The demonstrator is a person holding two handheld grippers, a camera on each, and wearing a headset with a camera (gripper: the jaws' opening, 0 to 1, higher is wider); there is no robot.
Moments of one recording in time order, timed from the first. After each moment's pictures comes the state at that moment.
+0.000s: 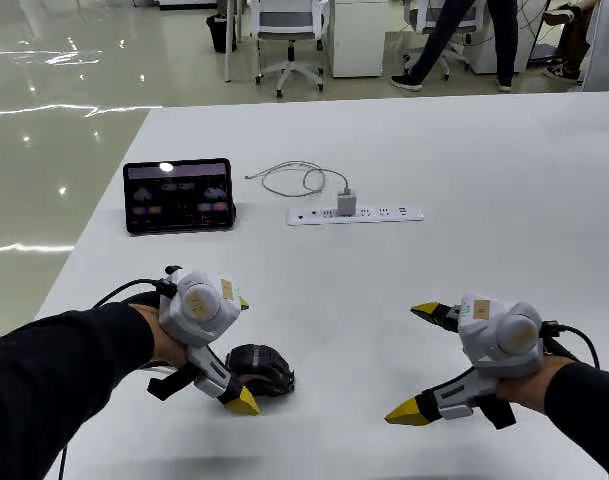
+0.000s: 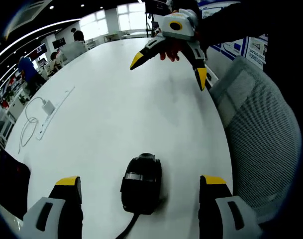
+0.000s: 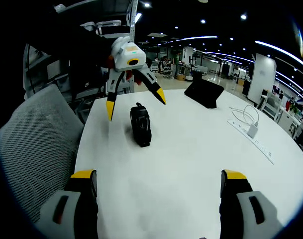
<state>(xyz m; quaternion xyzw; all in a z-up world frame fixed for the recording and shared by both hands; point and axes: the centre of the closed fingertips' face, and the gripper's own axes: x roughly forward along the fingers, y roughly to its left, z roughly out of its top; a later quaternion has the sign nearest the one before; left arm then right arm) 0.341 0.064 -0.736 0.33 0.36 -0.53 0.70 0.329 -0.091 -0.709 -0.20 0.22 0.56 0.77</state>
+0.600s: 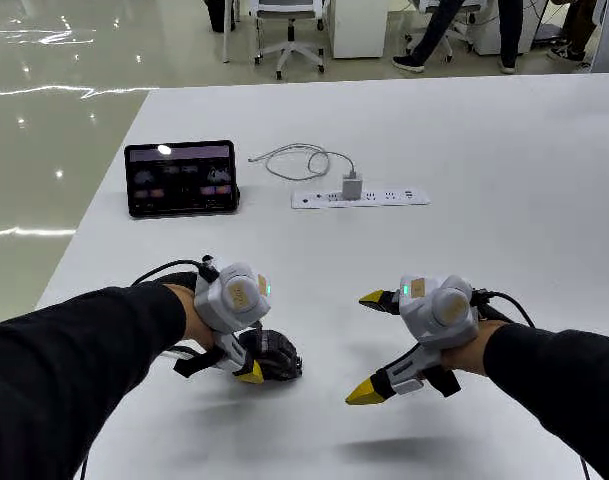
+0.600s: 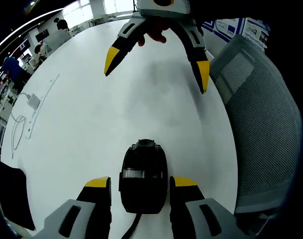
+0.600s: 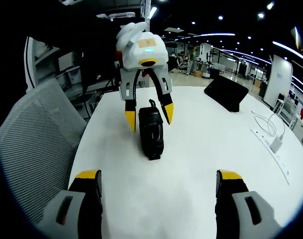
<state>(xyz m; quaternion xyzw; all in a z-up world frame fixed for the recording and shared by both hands) 0.345 0.067 -0.759 0.38 0.39 -0.54 0.64 0.336 -0.027 -0.730 -0.22 0.23 0.61 0.72</state>
